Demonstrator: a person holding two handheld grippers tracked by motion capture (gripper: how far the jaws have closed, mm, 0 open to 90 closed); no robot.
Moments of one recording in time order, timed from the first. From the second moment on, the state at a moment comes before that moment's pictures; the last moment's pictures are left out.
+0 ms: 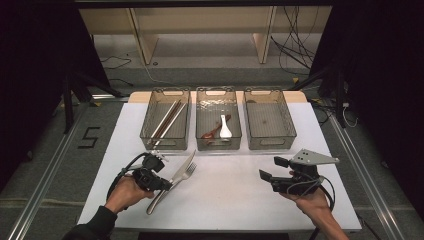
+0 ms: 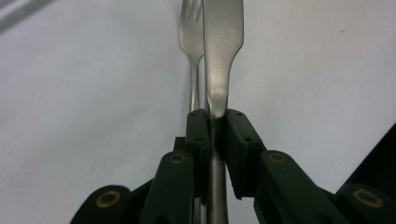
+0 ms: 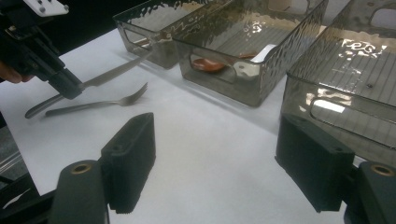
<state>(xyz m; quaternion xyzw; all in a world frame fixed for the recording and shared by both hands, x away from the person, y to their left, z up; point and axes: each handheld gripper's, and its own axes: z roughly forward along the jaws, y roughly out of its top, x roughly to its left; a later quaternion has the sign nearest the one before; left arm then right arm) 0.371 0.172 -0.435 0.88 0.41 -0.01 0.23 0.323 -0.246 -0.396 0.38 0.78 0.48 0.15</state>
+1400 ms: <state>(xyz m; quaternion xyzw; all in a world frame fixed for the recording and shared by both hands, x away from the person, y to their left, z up) 0.355 0.079 -0.417 0.94 0.25 -0.08 0.20 0.304 -0.163 -0.396 0.18 0.87 0.43 0.15</state>
